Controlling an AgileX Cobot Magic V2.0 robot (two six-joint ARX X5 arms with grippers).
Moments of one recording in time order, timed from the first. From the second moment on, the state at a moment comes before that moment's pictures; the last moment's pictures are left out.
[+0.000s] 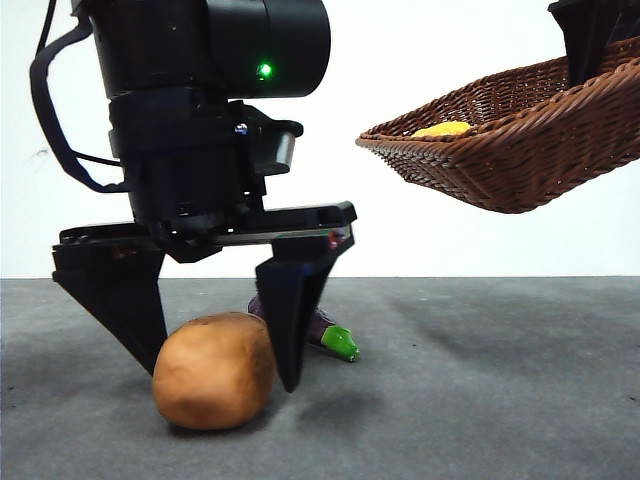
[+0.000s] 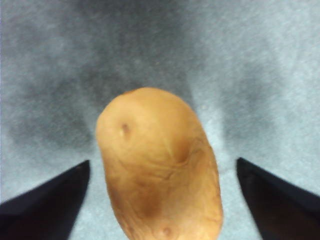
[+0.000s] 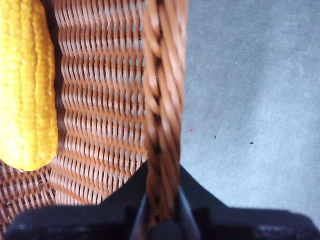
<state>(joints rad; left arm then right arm) -0.87 1.66 1.05 -0.69 -0.09 -0.52 0.15 1.67 1.82 -1.35 -0.13 -0.05</state>
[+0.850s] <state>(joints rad) -0.87 1.19 1.12 -0.44 0.25 -0.59 0.18 1.67 1.82 -1.35 -0.30 -0.05</state>
